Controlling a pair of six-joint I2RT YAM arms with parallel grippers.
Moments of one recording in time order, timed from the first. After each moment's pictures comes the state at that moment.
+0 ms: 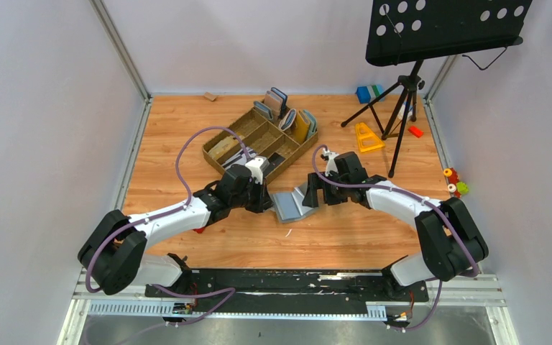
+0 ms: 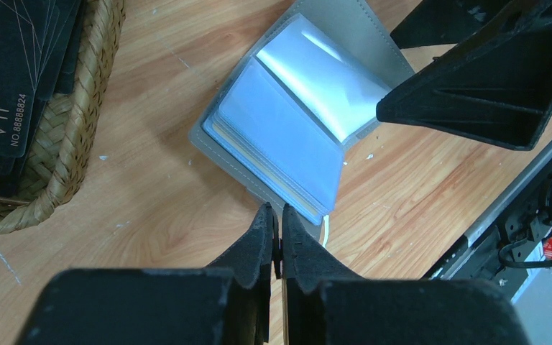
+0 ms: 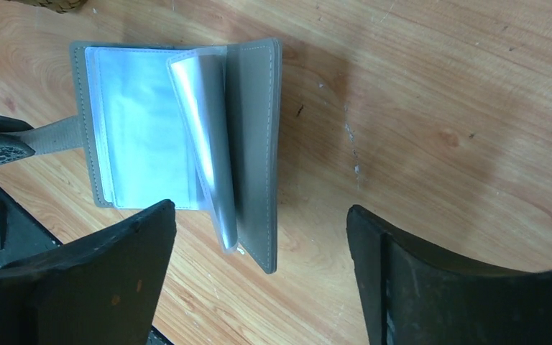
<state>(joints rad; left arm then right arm) -0.72 1.31 0.64 0.02 0.18 -0.47 0.48 1.46 0.73 -0.16 -0.34 0.34</state>
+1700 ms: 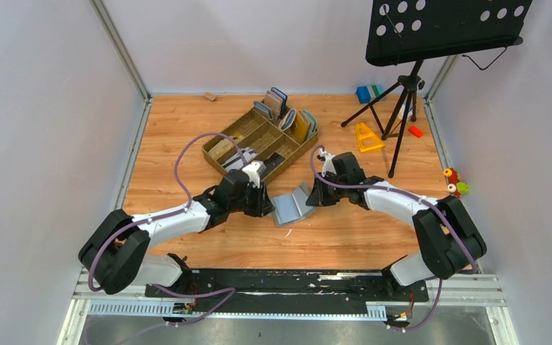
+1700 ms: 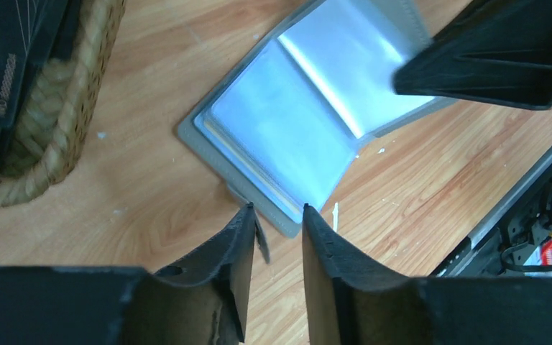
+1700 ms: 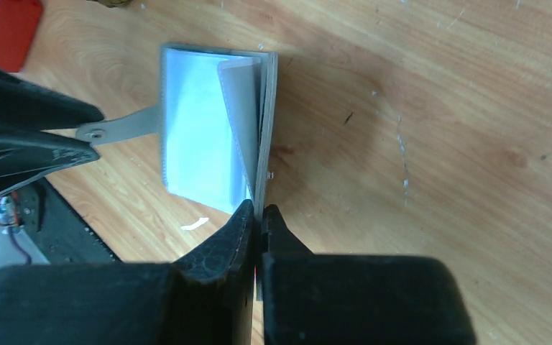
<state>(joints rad) -0.72 1.32 0.59 0.07 0.18 -0.50 0.50 1.49 0.74 -0.11 -0.40 0.36</state>
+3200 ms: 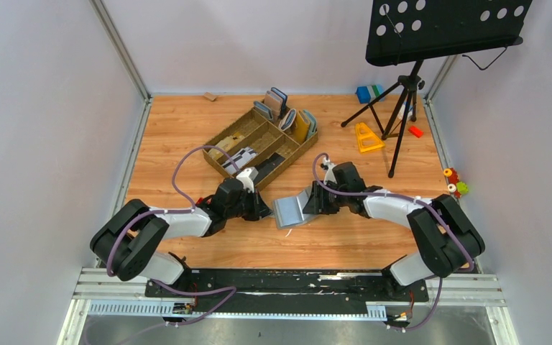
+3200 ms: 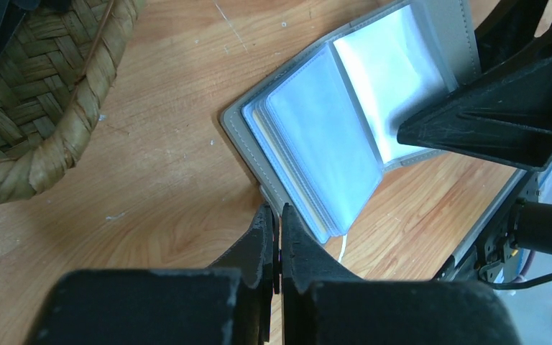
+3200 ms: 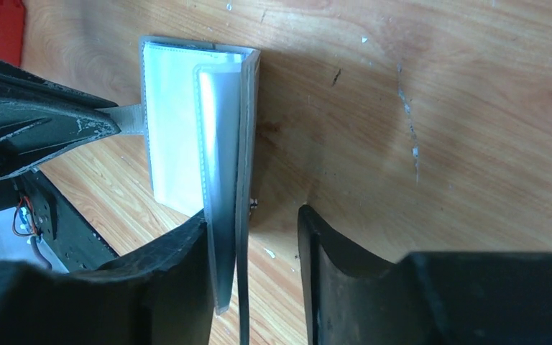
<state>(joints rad) -0.67 1.43 0.41 0.42 0.25 -0.66 0.51 1.48 0.61 0.02 -0.42 0.50</state>
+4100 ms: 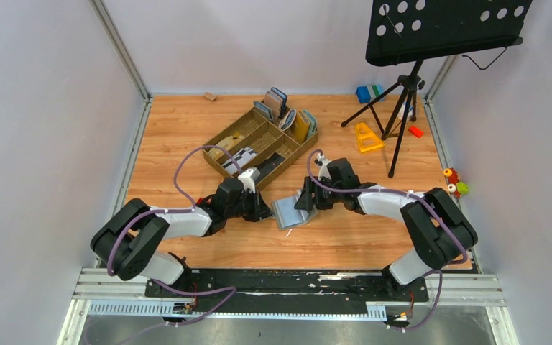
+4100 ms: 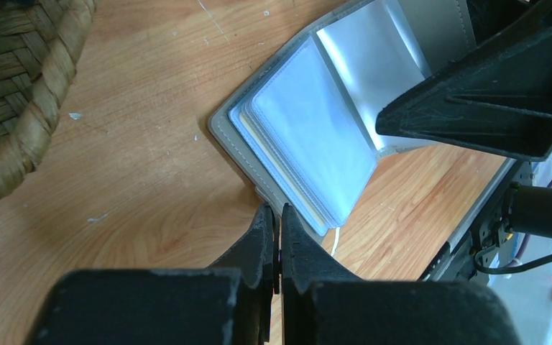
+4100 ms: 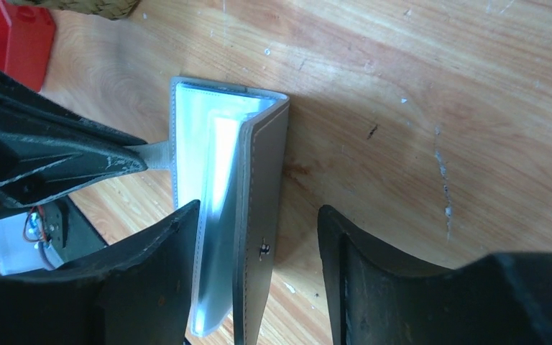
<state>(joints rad) -0.67 1.43 0.42 0.42 0.29 -0.64 0.53 1.55 0.66 0.09 -0.44 0.51</state>
